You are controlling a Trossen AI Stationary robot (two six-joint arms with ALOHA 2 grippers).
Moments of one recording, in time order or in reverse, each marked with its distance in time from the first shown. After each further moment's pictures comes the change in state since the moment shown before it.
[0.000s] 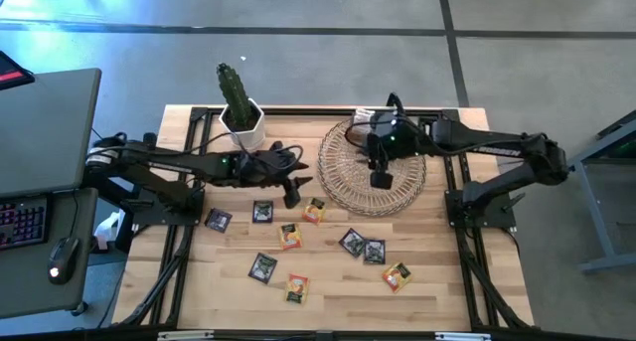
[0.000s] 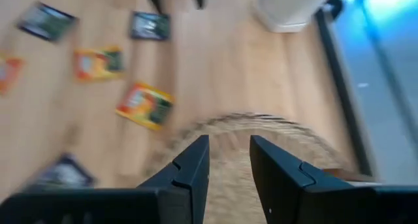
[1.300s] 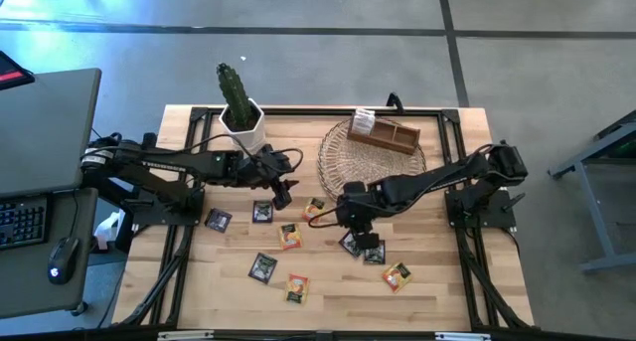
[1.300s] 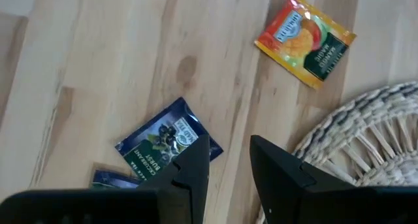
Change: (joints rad) left arm 0.001 -0.038 0.000 -0.232 0.002 -0.070; right arm 0.375 0.373 -0.001 0.001 0.018 0.191
